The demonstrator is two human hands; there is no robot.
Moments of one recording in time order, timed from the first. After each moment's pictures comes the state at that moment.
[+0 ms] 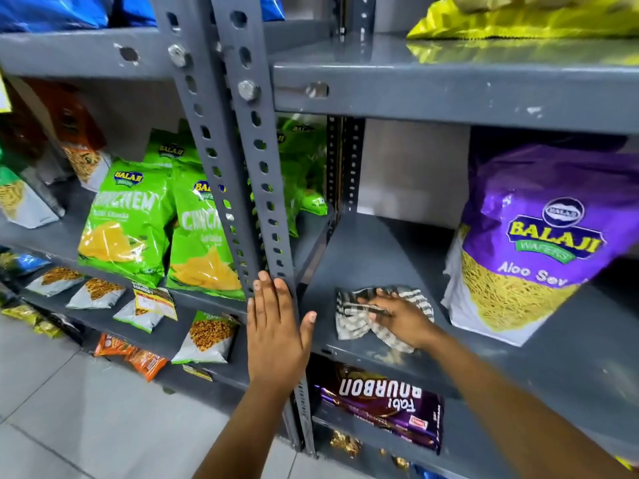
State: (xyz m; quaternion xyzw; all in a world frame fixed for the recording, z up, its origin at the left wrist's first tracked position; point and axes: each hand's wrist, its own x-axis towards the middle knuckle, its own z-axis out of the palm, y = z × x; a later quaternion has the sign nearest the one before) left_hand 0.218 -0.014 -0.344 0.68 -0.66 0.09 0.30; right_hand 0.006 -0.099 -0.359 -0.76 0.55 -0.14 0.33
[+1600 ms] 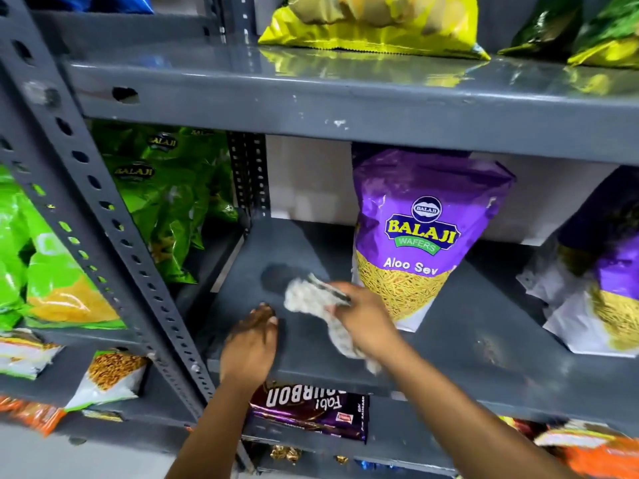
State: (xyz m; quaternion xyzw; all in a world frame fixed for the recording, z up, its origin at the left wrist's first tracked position) left_hand 0.132 -0.054 -0.369 0.67 -0.71 -0.10 0.20; right_hand -0.037 -0.034 -0.268 -0.61 0.63 -0.34 0.35
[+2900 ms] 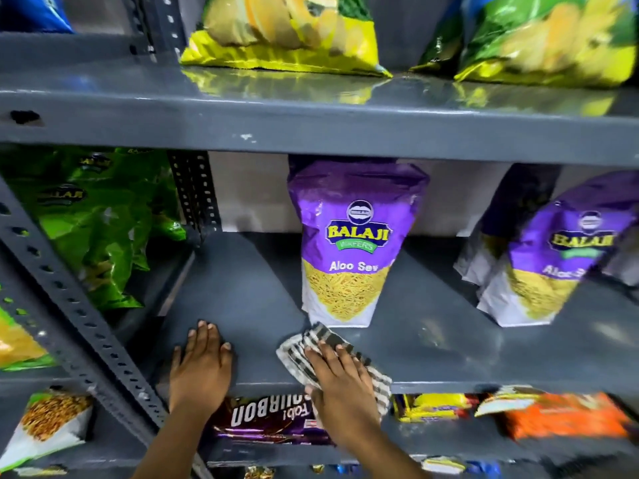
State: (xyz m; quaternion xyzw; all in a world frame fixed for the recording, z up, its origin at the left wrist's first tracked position) left_hand 0.136 -0.052 -0.379 0.70 -0.71 -0.07 0.11; right_hand -0.061 0.040 -0.358 -0.68 0.72 -0.11 0.10
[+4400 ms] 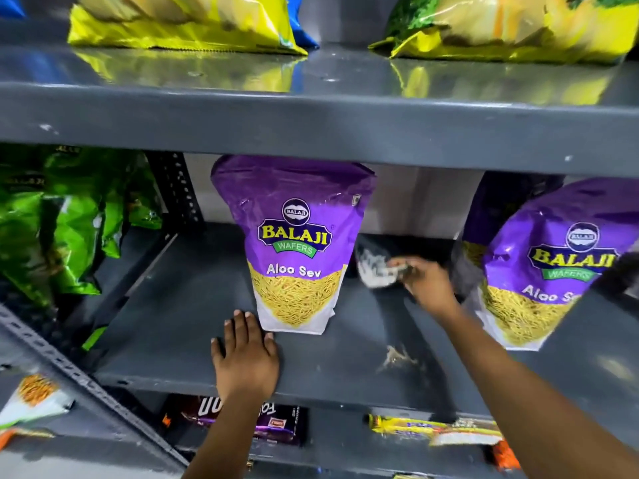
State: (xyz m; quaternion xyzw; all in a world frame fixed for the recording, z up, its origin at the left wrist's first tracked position) left_hand -0.030 -0.030 -0.376 0.75 -0.65 -0.08 0.13; right_hand -0.312 -0.068 -0.300 -0.60 0.65 -0.39 0.23
